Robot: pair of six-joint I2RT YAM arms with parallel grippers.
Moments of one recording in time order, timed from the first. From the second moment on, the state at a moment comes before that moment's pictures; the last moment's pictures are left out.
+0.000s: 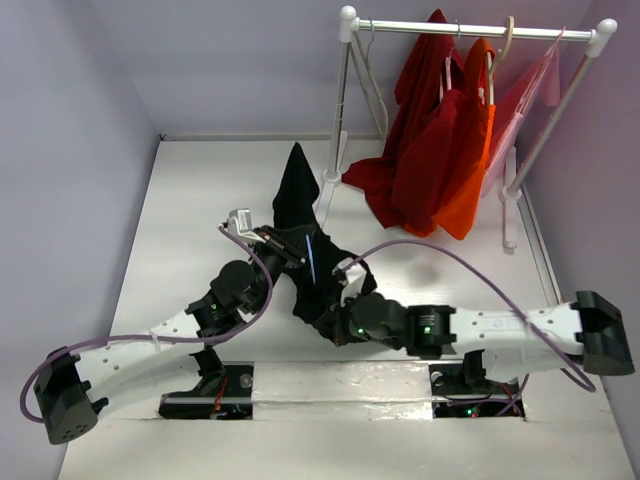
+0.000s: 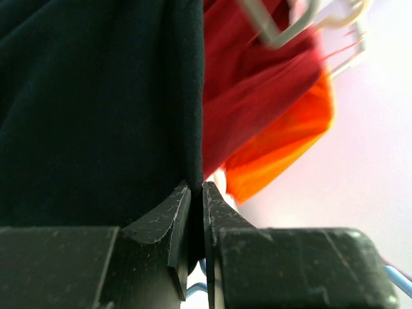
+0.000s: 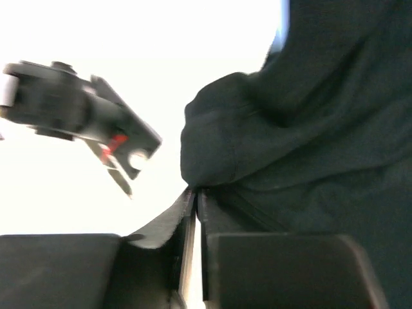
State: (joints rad) left arm -0.99 0.82 0.52 0.47 -0.54 -0.80; right arm 1.41 1.14 0.72 0.00 0.35 0.71
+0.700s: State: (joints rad) left arm -0.97 0.76 0.40 0.32 -0.52 -1.05; right arm 1.41 1.18 0.85 -0.11 0.56 0.63
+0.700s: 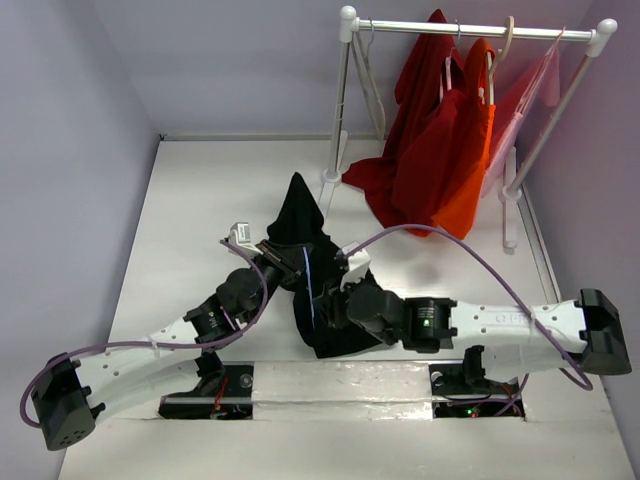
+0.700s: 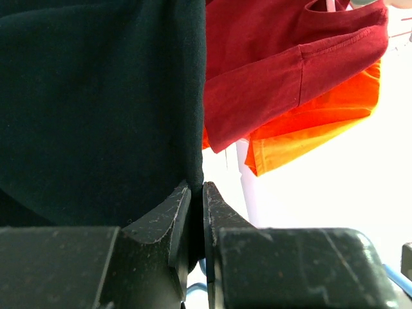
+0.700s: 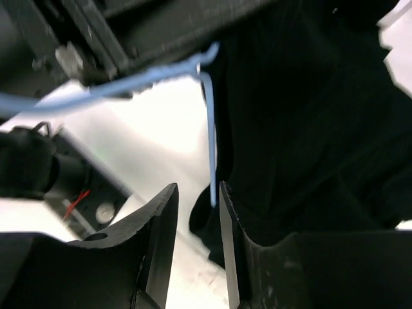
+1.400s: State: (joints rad) left arm -0.97 0.73 0.42 0.25 -0.50 -1.05; right arm 1.33 1.36 0.93 -0.01 0.61 0.54
